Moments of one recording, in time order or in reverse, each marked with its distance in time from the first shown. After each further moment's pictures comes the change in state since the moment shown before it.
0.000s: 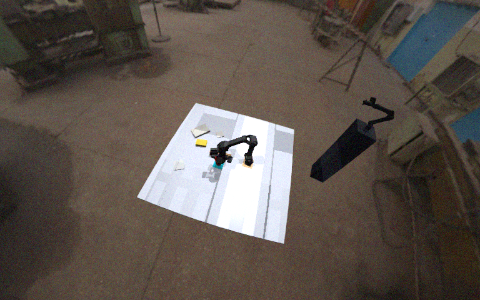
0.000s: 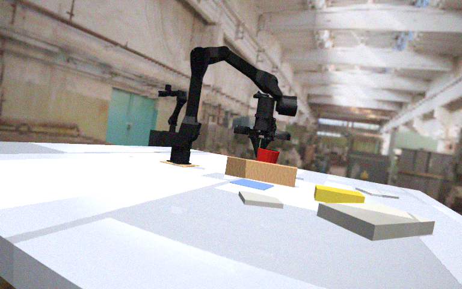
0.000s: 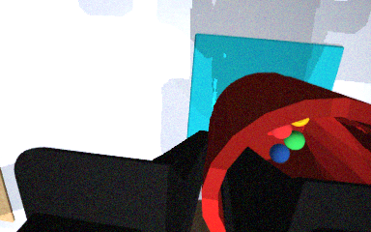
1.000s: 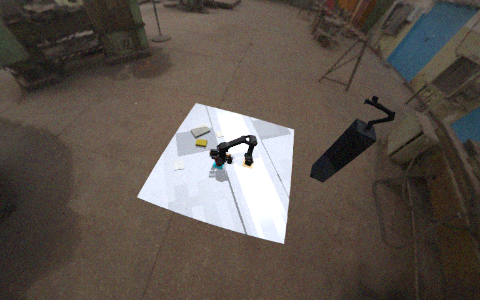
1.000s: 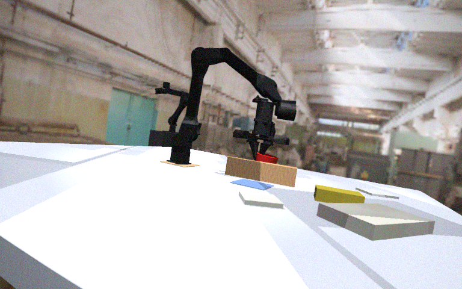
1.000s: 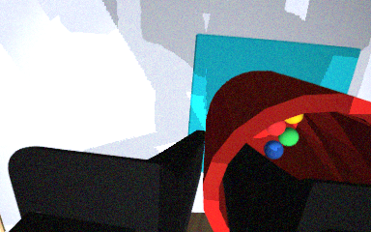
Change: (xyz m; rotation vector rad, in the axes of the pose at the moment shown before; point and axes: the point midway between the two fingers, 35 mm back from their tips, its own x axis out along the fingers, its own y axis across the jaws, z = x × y) arm 0.015 0.002 0.000 0.000 0.001 0.002
